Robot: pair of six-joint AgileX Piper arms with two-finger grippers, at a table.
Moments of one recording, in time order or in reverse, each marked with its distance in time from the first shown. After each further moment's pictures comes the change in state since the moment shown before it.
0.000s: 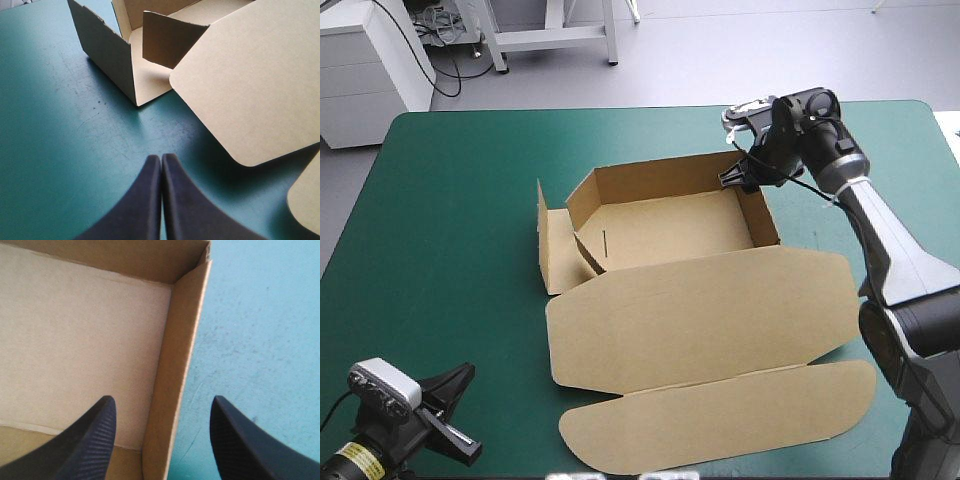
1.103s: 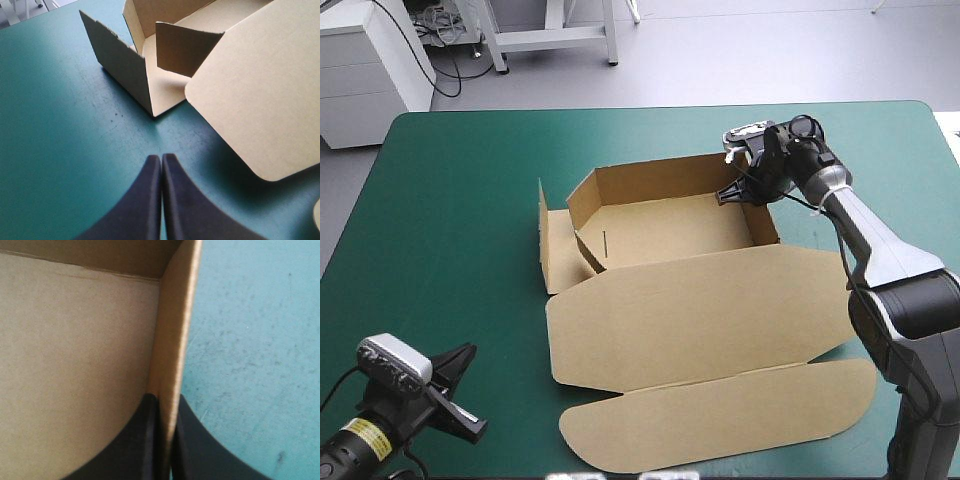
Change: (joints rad) left arm 0.000 0.141 -0.065 0.068 -0.035 0.002; right arm -0.014 0.099 0.168 -0.022 -0.181 0.036
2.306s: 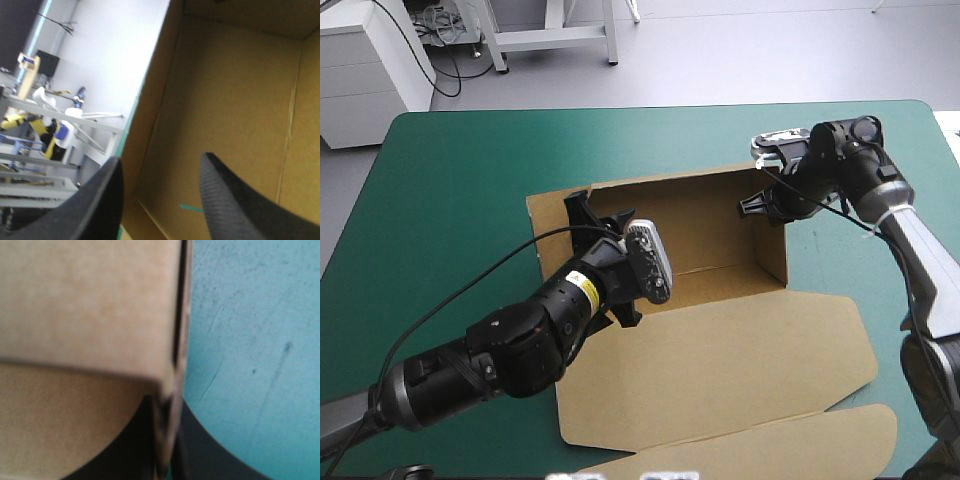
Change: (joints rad) left arm -0.516 1.000 -0.691 0.733 0.009 -0.036; right arm -0.063 -0.258 0.145 0.134 0.149 -0.031
